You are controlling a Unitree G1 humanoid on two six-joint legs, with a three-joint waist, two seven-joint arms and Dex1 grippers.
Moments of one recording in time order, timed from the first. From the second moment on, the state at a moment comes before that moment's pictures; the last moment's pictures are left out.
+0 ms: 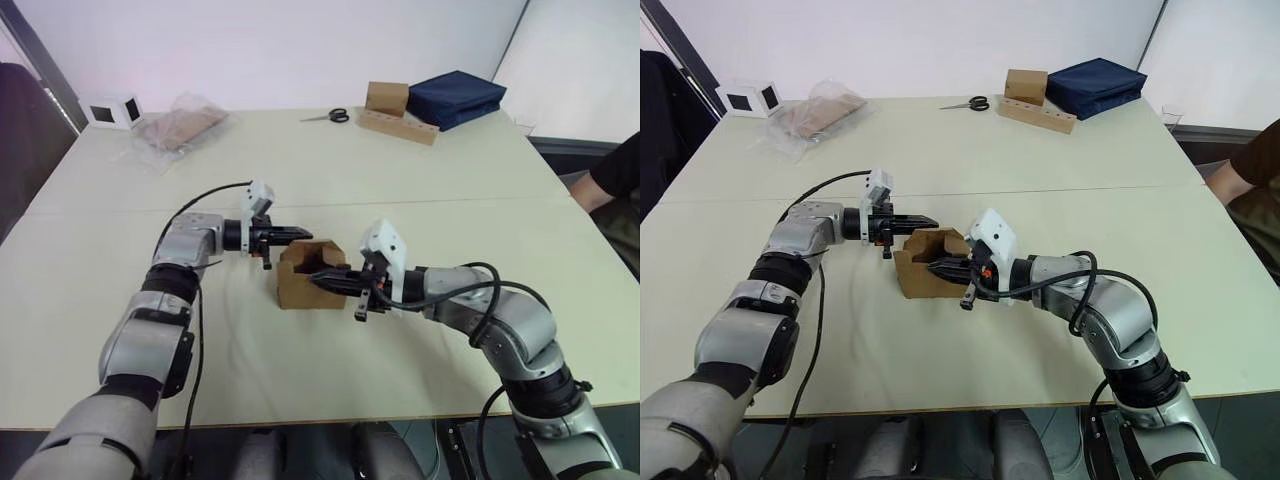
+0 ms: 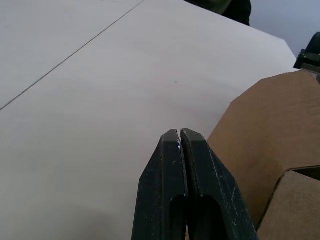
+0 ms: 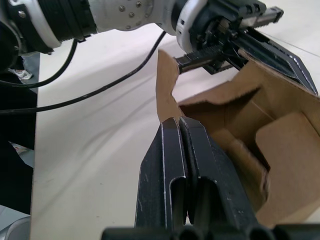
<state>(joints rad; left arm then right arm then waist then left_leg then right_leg) -0.99 0.39 -0.09 0.90 -0.25 0.18 -1.36 -0.48 -0.48 0.19 -0.43 0.59 0.87 0.68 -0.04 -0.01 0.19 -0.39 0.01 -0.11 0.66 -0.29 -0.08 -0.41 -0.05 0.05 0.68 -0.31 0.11</state>
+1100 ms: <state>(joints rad) -0.97 0.38 -0.09 0.86 -0.23 0.14 -1.40 -0.52 -0.42 0.26 -0.26 0.48 0.82 0.70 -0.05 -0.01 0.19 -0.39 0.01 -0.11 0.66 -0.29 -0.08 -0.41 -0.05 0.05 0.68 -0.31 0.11</state>
